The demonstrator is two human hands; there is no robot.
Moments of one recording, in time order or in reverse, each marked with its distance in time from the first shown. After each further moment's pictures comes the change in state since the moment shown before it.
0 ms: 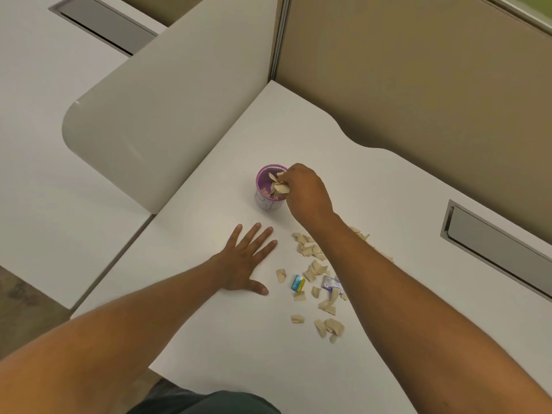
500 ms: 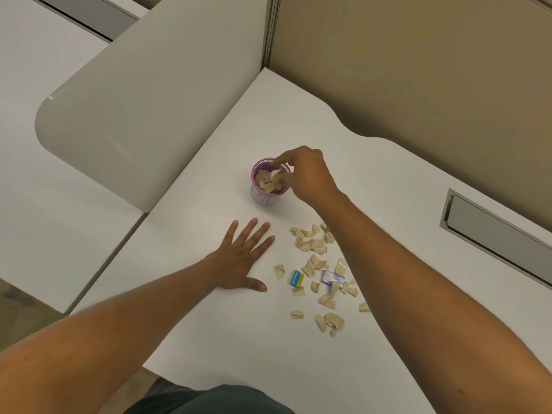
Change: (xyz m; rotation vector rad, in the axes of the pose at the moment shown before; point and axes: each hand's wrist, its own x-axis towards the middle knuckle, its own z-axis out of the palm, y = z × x) left_hand -0.001 0.001 0.000 0.013 -0.011 0.001; right_hand 0.014 -0.006 -0.034 0.349 -0.060 0.193
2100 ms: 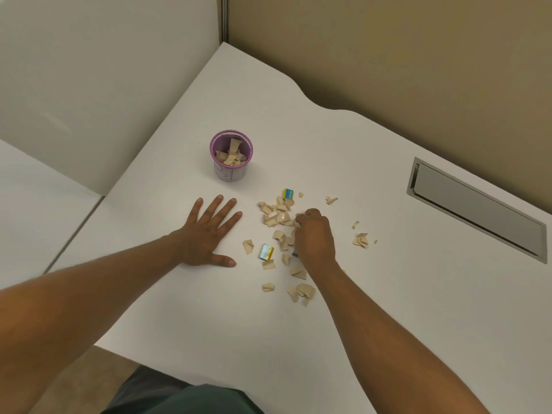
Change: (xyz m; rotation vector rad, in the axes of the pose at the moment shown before) left_hand -0.001 0.000 0.002 0.057 0.016 -0.012; right_hand -0.135 0.168 0.069 -0.342 0.093 0.231
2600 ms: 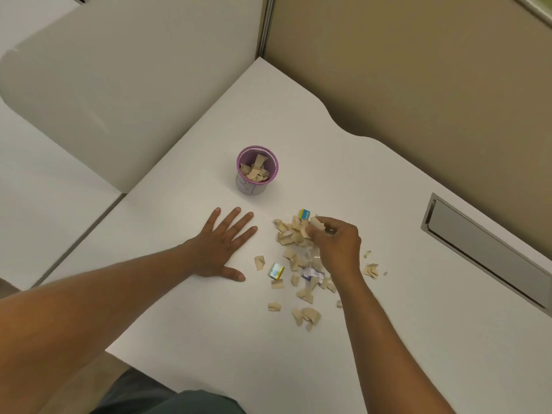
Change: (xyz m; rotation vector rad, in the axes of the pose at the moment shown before) left_hand 0.001 -0.003 0.006 -0.027 0.066 0.021; right_hand 0.008 -0.033 -0.062 0.773 0.065 0.266
